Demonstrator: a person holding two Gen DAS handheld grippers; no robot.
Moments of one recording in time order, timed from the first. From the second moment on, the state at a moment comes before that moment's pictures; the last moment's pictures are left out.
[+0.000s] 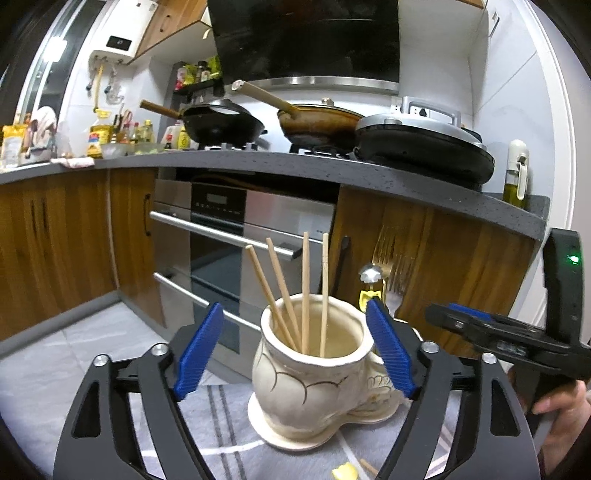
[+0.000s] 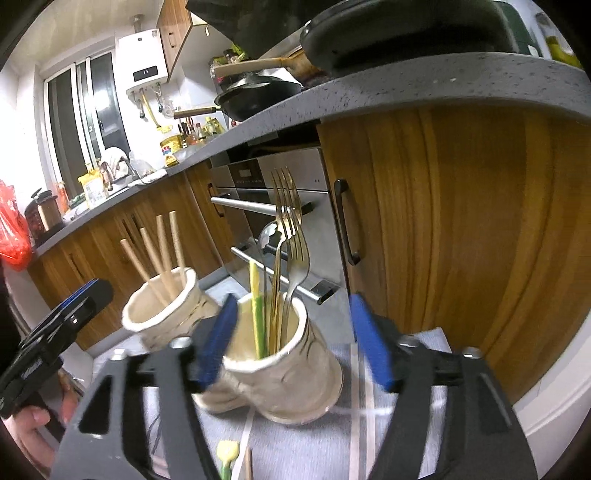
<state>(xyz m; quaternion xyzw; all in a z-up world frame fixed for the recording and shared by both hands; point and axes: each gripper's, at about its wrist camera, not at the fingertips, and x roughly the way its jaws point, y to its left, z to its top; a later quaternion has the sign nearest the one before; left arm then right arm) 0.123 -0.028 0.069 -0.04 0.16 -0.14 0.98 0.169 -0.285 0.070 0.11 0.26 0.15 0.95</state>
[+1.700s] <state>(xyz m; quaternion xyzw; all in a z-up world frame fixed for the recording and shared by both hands) 0.010 -0.047 -0.013 0.05 0.35 -0.09 0.93 0.042 -0.316 0.015 0.01 0.34 0.15 0.93</state>
